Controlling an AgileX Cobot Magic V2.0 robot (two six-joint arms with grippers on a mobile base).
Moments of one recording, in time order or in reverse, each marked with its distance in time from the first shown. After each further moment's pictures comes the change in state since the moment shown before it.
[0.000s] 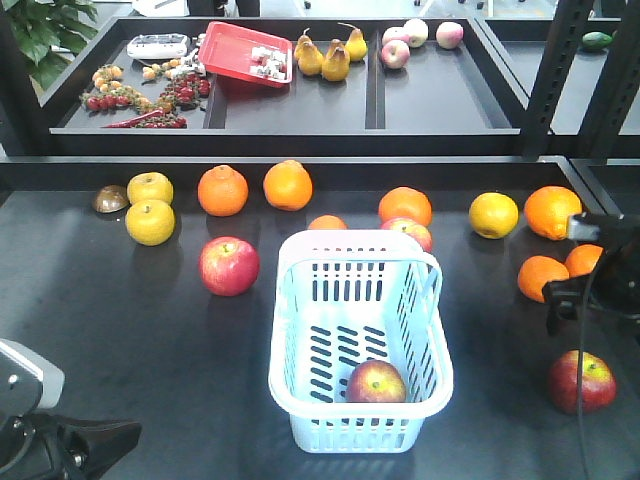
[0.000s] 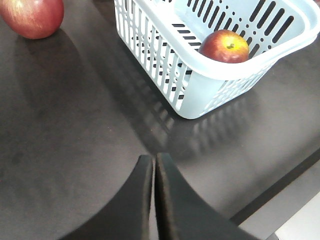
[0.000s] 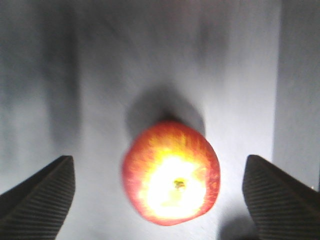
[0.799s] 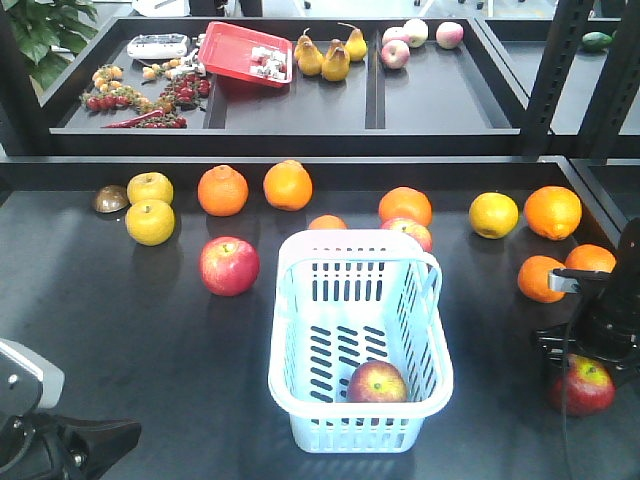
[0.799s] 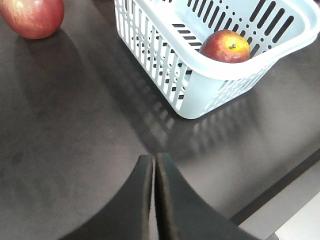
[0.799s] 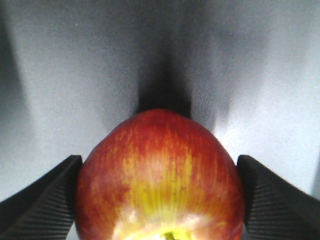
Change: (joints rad) left arm 0.000 0.000 0.000 0.000 -0.001 0.000; right arm 0.000 0.185 -0.006 -0.021 0.013 0.015
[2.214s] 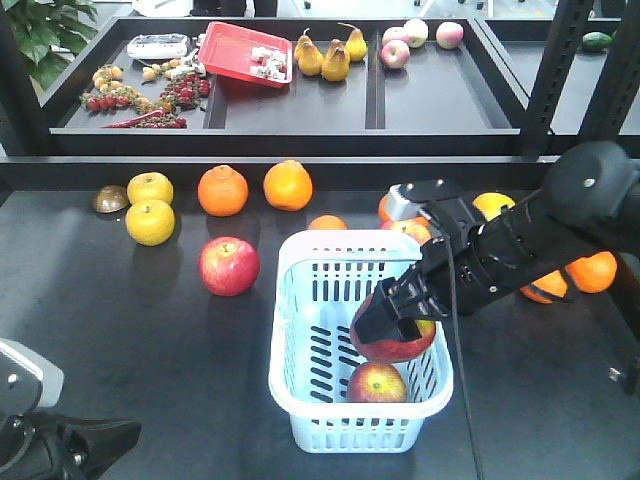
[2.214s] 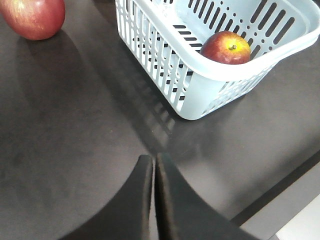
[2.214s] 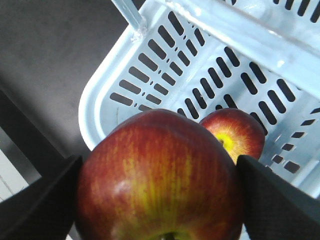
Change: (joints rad) left arm 0.000 0.000 0.000 -0.001 -0.004 0.000; right arm 0.499 -0.545 0.160 0.565 0.016 -0.419
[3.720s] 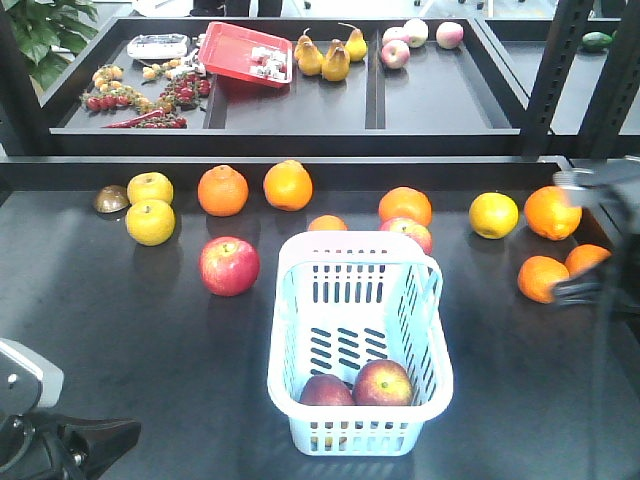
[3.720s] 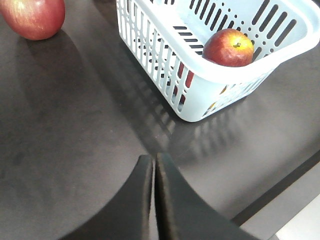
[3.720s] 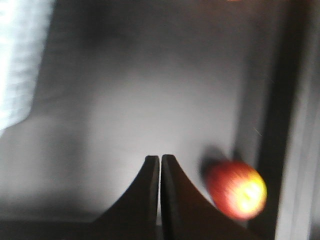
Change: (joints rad) left arm 0.000 0.000 0.000 0.000 0.000 0.000; right arm -0.223 -0.239 0.038 -0.789 0.180 0.630
